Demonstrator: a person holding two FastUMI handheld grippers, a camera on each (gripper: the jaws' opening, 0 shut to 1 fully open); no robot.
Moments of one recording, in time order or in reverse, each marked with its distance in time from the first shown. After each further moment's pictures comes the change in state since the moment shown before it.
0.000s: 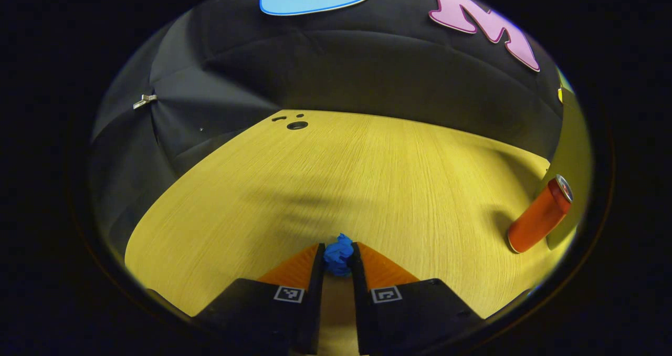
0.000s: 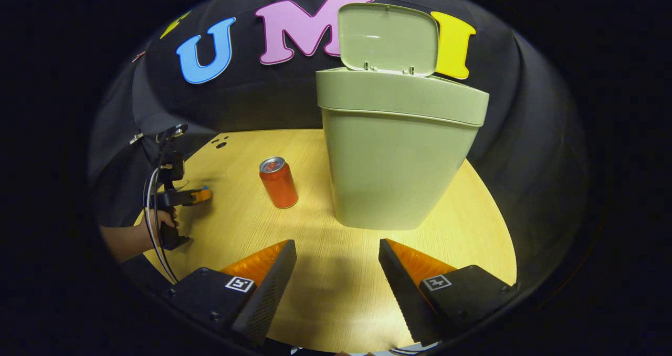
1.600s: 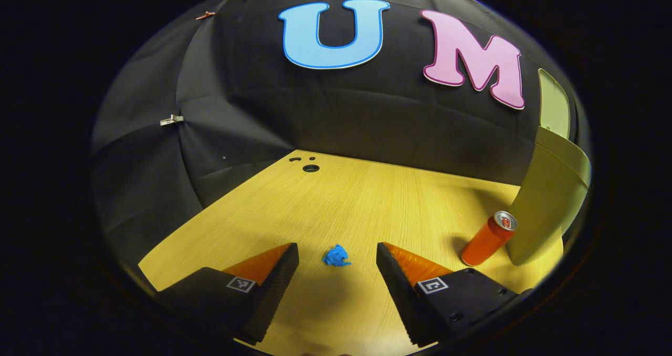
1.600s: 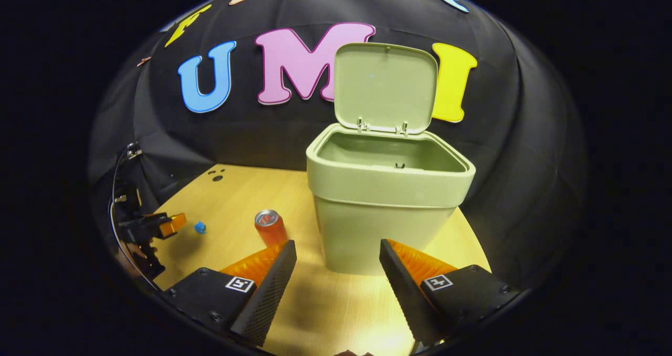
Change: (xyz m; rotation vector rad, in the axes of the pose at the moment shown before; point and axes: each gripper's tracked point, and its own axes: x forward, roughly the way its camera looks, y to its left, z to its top) left arm -0.091 0.003 0.043 -0.048 -0.190 0.004; right arm -0.012 -0.012 0.083 -0.054 -0.164 -0.026
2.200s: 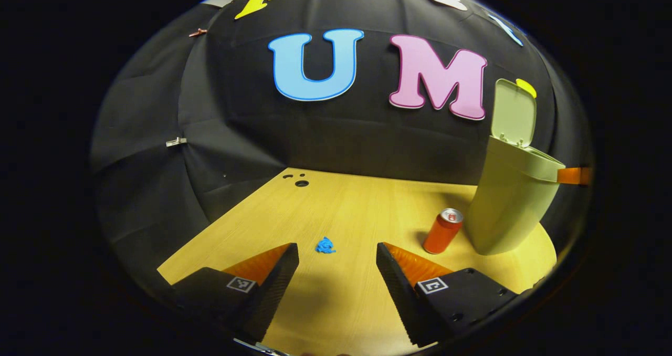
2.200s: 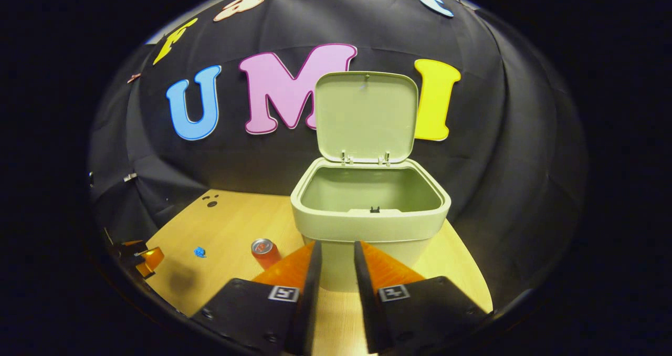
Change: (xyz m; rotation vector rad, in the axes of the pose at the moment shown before) left arm -0.113 -0.009 0.014 0.046 -0.069 -0.034; right arm -0.006 -0.014 0.055 0.047 -0.124 -0.031
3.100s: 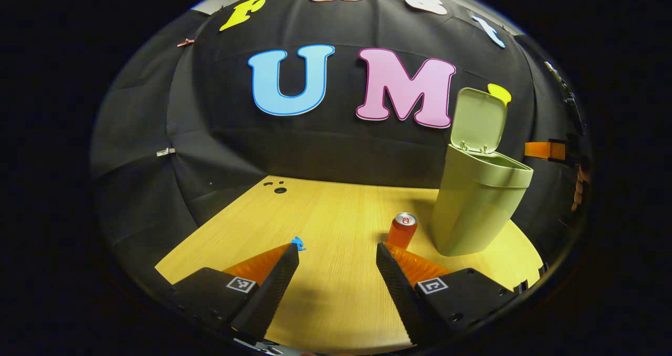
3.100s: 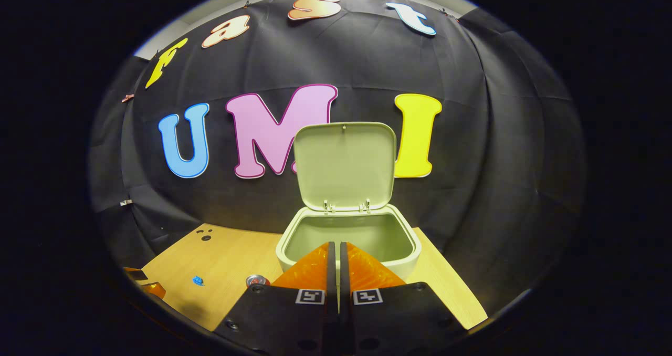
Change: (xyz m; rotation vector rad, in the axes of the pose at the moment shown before) left arm -0.081 -0.067 0.019 0.038 -0.051 -0.108; right arm -0.020 -0.033 0.069 0.067 -0.191 -0.066
